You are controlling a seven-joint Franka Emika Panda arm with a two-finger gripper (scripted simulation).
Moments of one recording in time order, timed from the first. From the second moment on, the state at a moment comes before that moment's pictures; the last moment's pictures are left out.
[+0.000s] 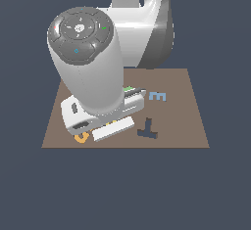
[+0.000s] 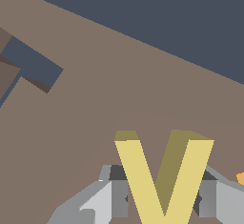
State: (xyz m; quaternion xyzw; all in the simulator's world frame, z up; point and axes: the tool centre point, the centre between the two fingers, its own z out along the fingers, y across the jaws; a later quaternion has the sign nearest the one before) arm 0.073 -0.046 0.034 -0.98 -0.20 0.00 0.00
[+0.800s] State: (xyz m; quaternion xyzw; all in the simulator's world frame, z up) arm 0.072 -0.090 0.036 -0.99 0.11 0.00 0.00
